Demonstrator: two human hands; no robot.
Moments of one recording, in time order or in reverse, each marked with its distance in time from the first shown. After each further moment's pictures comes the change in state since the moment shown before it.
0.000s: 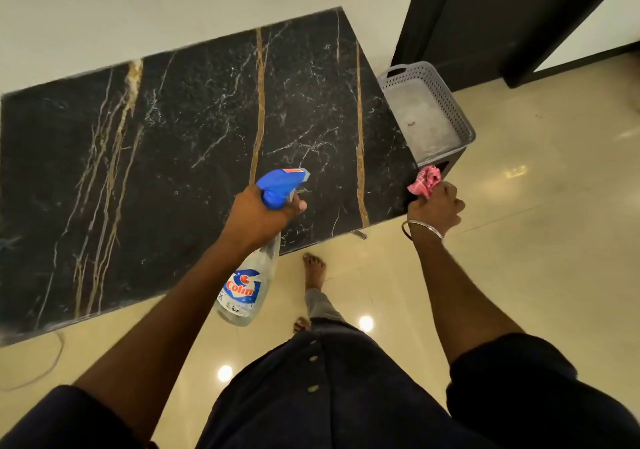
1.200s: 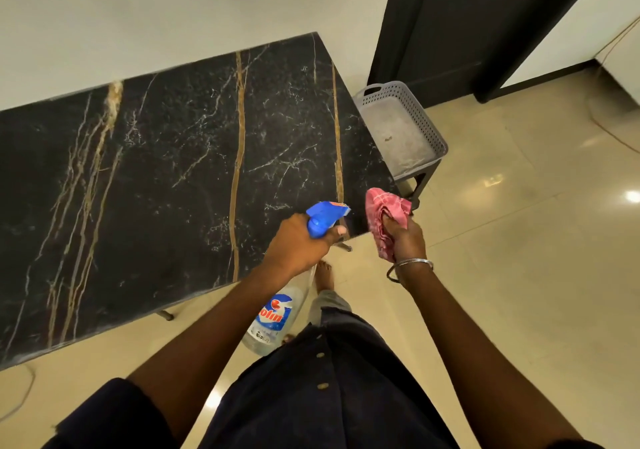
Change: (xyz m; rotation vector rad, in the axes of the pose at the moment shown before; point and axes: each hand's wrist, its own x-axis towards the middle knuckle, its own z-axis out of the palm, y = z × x) left_hand -0.013 0.047 0.069 -0.034 -0.173 -0.036; right_hand -0.053 -0.005 -0.055 1.014 -0.491 0.211
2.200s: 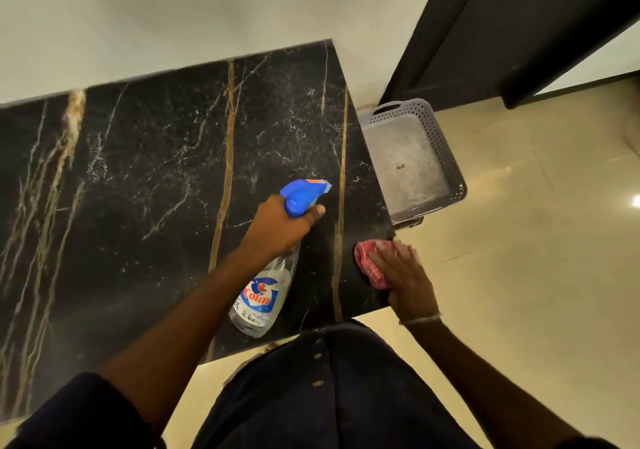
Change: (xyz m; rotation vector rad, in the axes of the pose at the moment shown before) left_hand 0.182 0.036 -0.066 -0.127 0.060 -0.086; right_hand 0.147 0.008 -0.026 -1.291 -0.328 -0.884
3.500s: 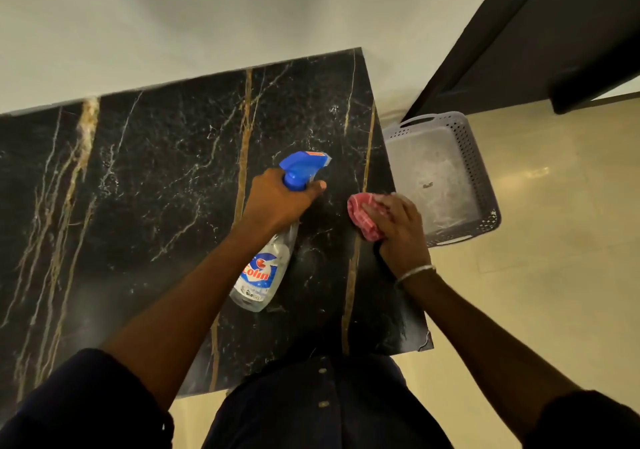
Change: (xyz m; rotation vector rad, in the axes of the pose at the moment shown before) left_hand 0.098 0.015 -0.035 0.059 0.161 -0.096; right_hand 0.167 0.022 0.009 0.114 0.086 -0.029
